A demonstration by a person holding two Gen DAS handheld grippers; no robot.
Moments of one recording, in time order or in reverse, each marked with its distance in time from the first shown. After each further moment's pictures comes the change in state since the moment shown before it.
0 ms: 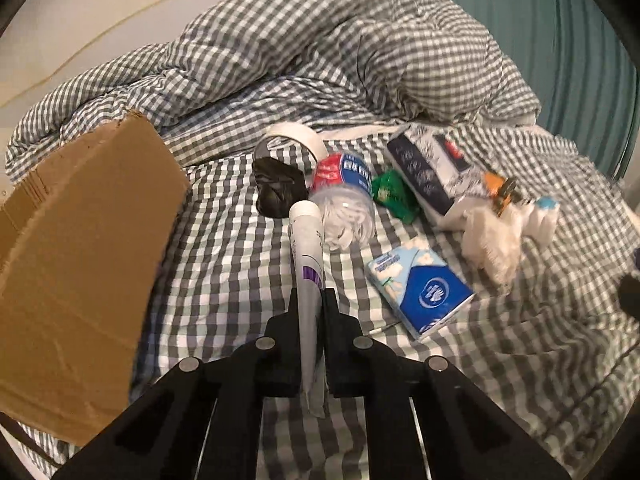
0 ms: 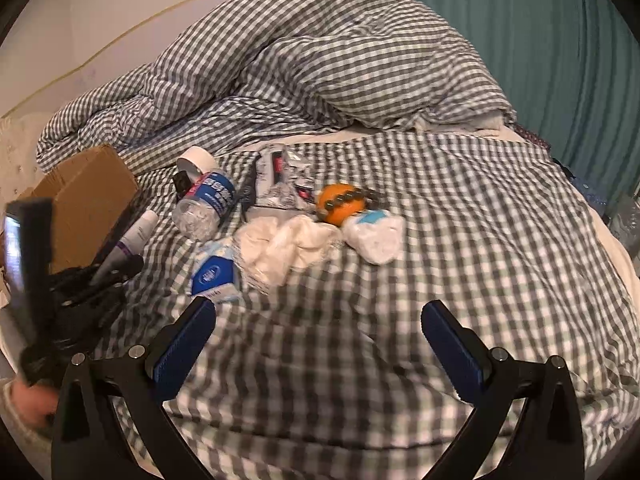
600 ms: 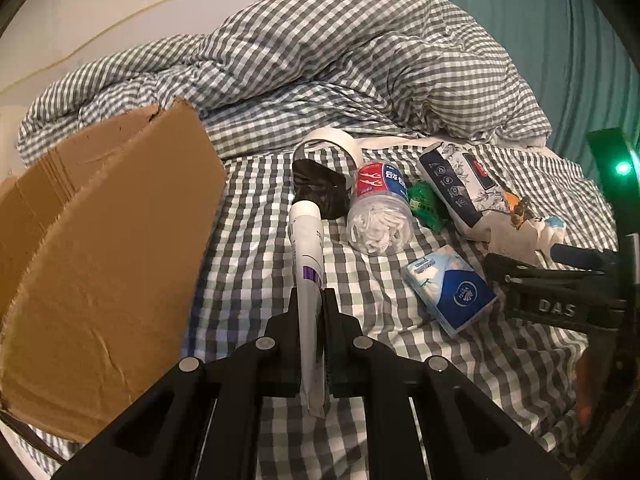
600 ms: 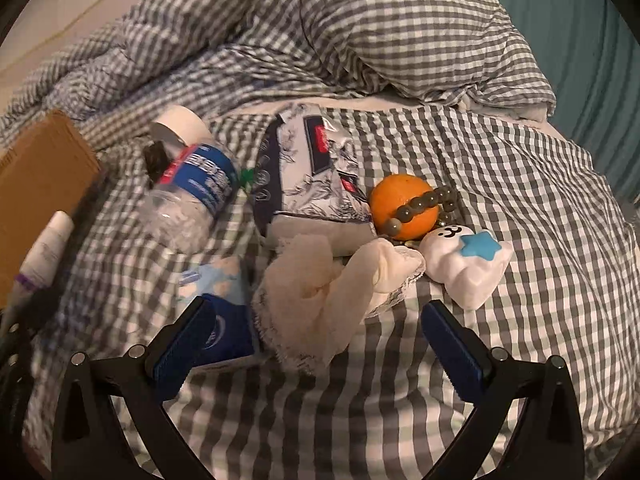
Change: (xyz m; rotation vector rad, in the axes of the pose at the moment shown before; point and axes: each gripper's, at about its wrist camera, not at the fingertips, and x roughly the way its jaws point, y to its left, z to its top) left arm -0.006 0.039 -0.009 -0.061 -0.014 0.006; right arm 0.107 0.037 0.021 -0.029 0.127 -0.080
